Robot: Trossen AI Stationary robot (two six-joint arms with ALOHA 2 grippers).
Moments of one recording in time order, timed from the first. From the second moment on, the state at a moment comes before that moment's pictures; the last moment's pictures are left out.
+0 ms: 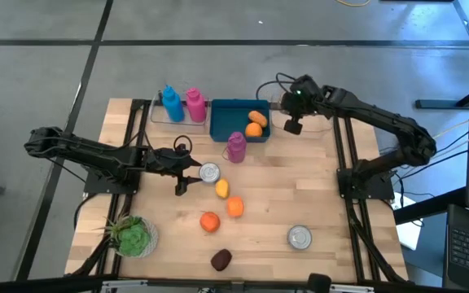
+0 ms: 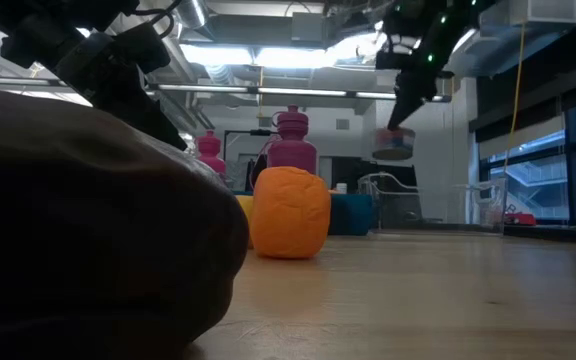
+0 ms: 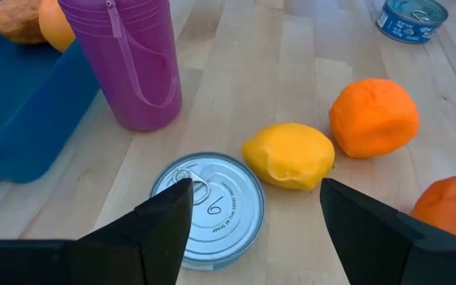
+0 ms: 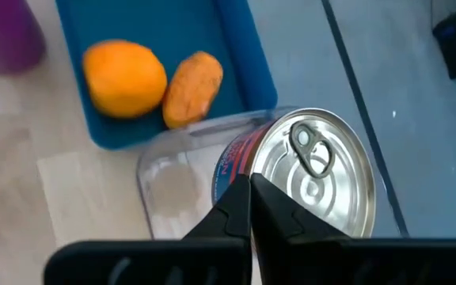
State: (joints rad) left arm 0.02 0.94 0.42 0.00 -0.11 -0.15; right arm -0.57 1.39 1.20 -0.75 0.17 -0.43
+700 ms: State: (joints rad) left arm 0.02 0.94 0.42 0.00 -0.11 -0.15; right arm -0.63 1.50 1.06 -0.56 0.11 -0.47
